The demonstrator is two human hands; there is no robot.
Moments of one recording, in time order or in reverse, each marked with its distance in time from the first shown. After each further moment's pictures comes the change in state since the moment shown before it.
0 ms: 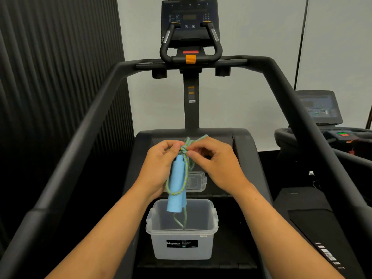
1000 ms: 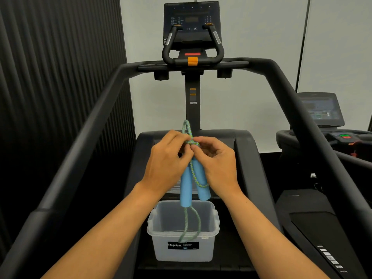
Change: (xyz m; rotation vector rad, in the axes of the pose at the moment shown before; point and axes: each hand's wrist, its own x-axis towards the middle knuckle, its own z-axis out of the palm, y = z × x) left_hand 0.006 0.010 0.006 0.898 0.148 0.907; right_hand -0.003 -0.014 0.021 0.404 0.243 0.198
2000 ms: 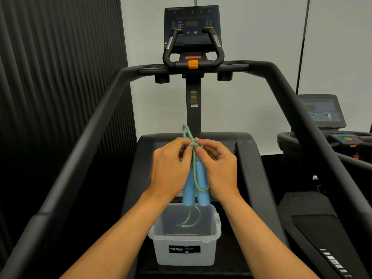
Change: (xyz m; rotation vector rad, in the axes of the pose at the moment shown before) left_hand -0.002 0.017 0.000 -0.166 0.008 -0.261; right_hand 0.001 0.009 0.004 0.194 0.081 0.076
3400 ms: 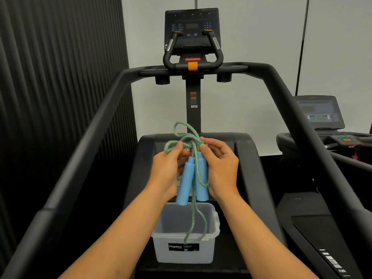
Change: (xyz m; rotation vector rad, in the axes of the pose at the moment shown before) left_hand 0.000 0.003 0.007 -0.812 -0.024 -0.958; right_hand -0.002 -0.002 -0.004 0.074 0.127 0.073
